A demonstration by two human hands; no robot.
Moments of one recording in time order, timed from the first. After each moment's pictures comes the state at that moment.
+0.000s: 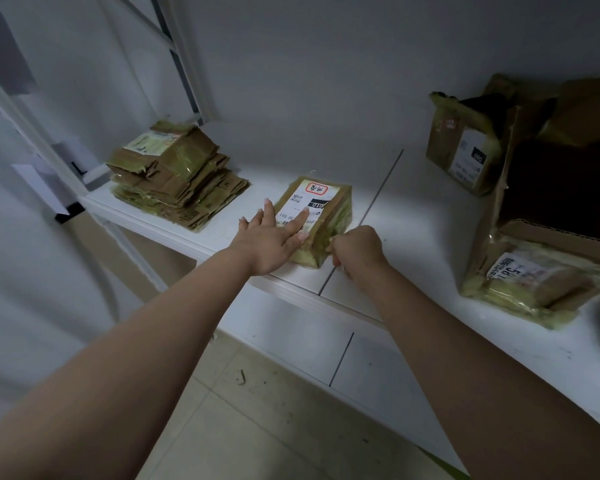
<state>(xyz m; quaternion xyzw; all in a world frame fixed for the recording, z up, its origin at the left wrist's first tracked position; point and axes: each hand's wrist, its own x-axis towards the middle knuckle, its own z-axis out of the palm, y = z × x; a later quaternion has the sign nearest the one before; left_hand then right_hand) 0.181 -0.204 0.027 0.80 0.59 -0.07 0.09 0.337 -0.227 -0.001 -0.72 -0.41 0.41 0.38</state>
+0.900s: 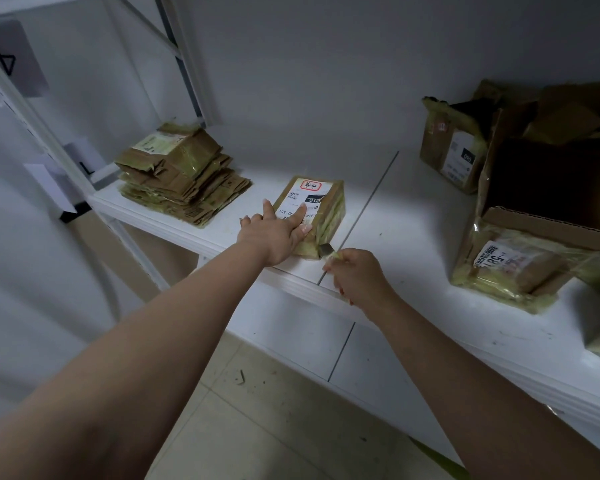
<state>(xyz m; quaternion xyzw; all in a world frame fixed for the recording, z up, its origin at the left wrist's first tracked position) 0.192 -0.216 0.032 0.77 0.63 -0.07 0.05 0.341 -0.290 -0.016 -0.64 -0.51 0.42 0.40</state>
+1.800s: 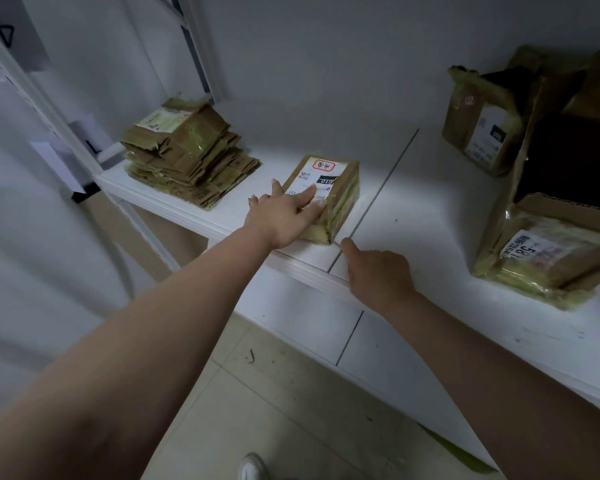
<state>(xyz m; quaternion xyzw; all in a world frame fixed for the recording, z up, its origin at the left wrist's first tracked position) 0.192 -0.212 0.032 0.76 0.63 0.01 0.11 0.358 -0.280 -0.047 -0.61 -0.78 -0.05 0.11</state>
